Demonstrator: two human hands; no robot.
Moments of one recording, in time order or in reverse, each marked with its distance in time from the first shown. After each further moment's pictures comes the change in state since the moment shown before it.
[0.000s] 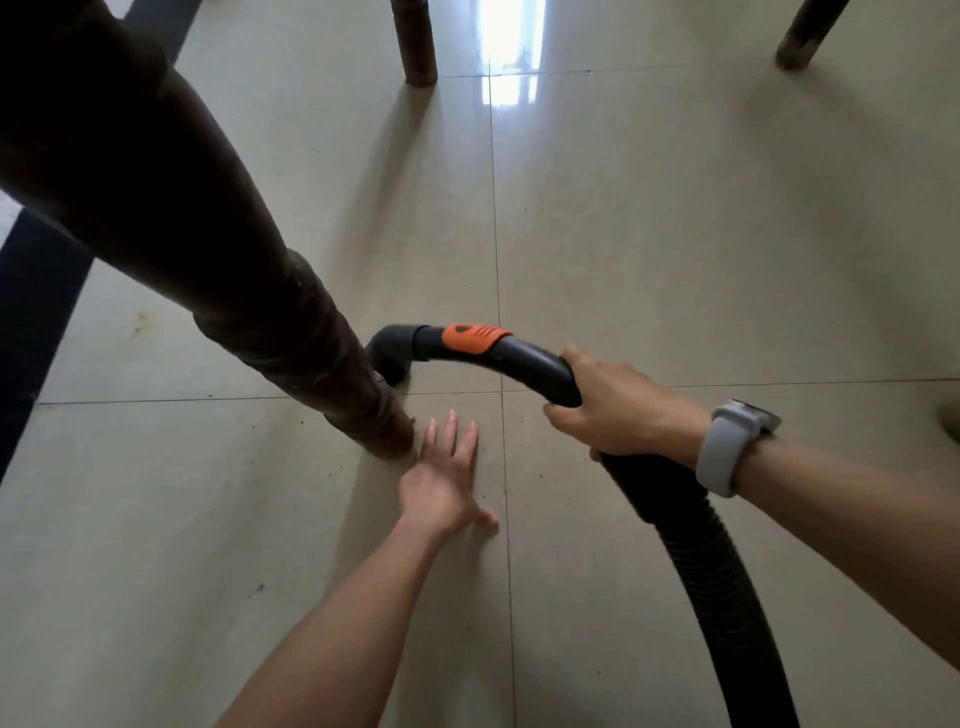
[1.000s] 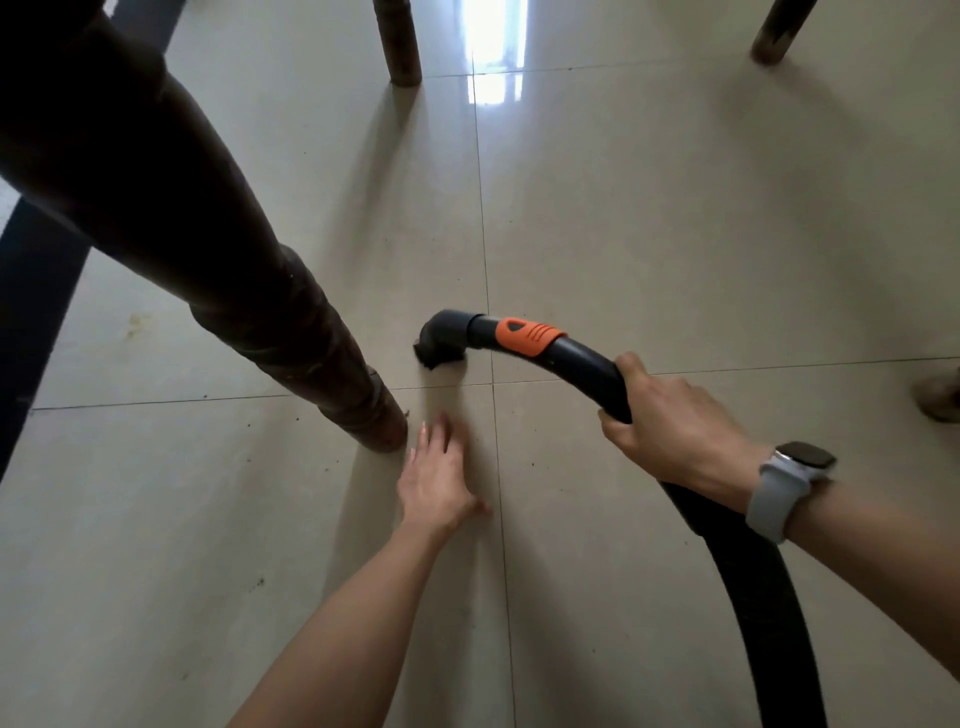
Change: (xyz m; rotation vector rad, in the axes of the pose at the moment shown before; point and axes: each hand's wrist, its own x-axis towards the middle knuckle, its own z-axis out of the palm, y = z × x) left_hand -0.006 0.005 0.005 -0.020 0.052 -0.058; right_hand -0.039 0.037 0.011 -0.224 0.273 0.052
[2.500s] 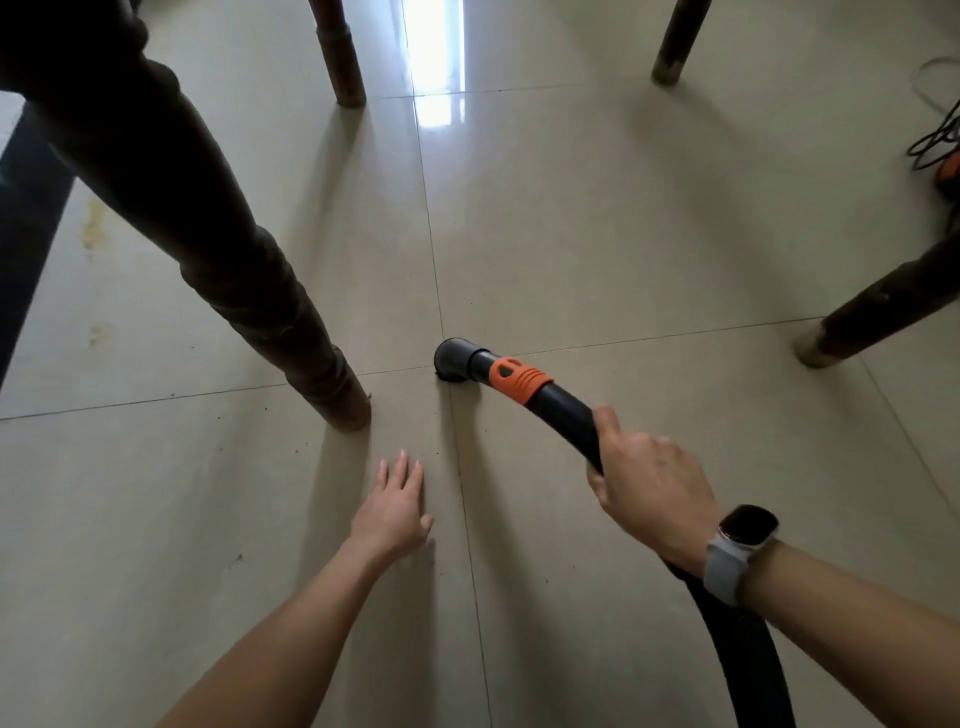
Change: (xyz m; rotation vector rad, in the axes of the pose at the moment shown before) left_hand -0.054 -0.027 0.031 0.072 -0.179 0.102; right_hand -0.103 0.015 0.030 -0.160 0.107 0.051
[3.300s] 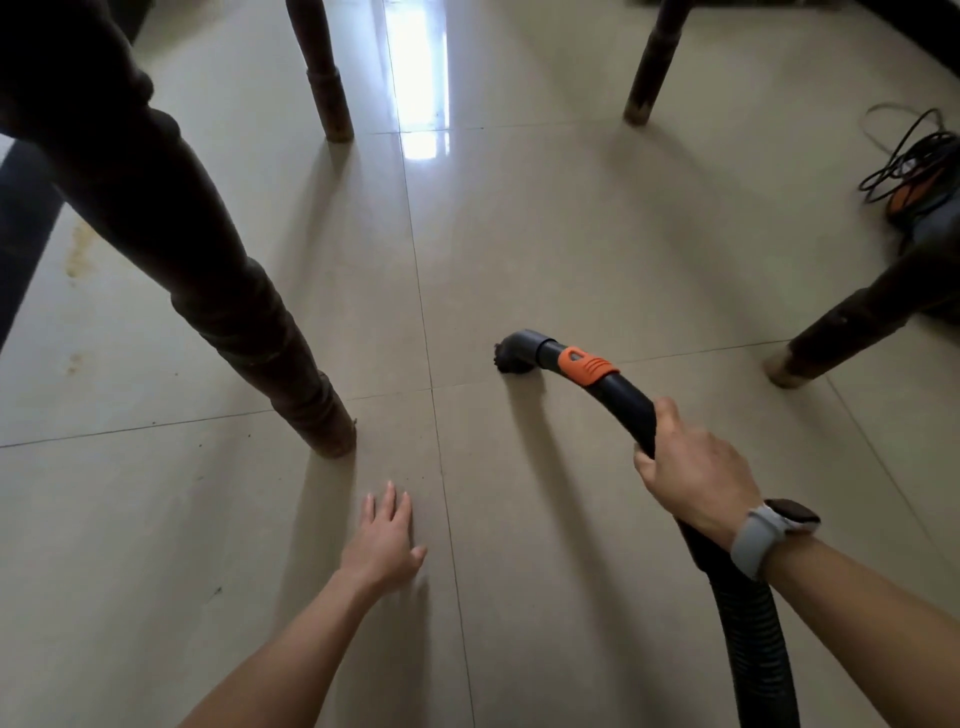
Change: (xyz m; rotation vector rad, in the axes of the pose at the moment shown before) left_hand -0.002 0.005 0.001 -0.019 -0.063 -0.002; right_hand 0.010 0.046 -0.014 0.081 0.009 0.304
